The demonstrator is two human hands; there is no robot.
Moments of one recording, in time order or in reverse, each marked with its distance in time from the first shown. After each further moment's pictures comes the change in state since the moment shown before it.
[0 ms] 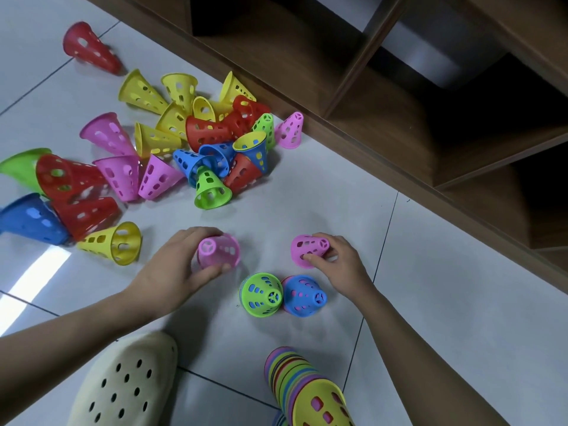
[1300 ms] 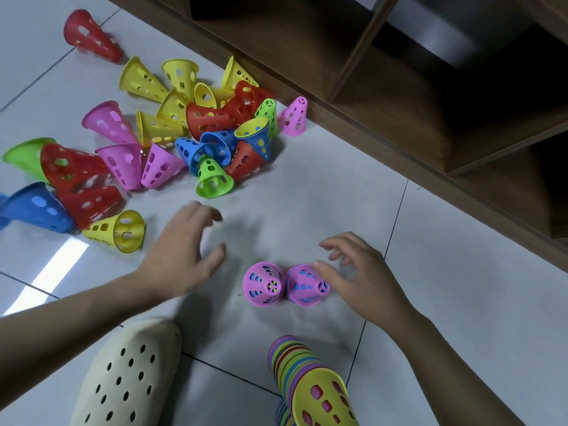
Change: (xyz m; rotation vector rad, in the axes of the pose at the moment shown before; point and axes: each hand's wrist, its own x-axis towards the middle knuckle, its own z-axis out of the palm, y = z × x) left_hand 0.011 0.007 0.007 0.186 0.141 0.050; right_hand -0.065 -0.043 -0.031 -0.182 -0.049 -0.323
